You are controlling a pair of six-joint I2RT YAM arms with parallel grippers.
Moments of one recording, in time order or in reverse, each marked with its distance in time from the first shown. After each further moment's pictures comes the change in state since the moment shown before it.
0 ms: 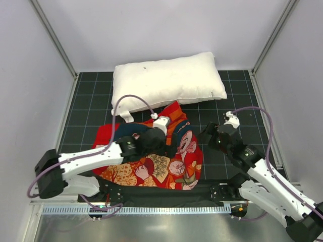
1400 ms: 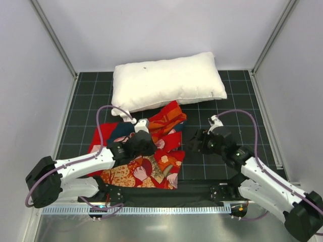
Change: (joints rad) left arm 0.115 -0.038 -0.222 0.147 -0.023 -0.209; right arm -0.007 0.028 -0.153 0.243 -0.335 -0.043
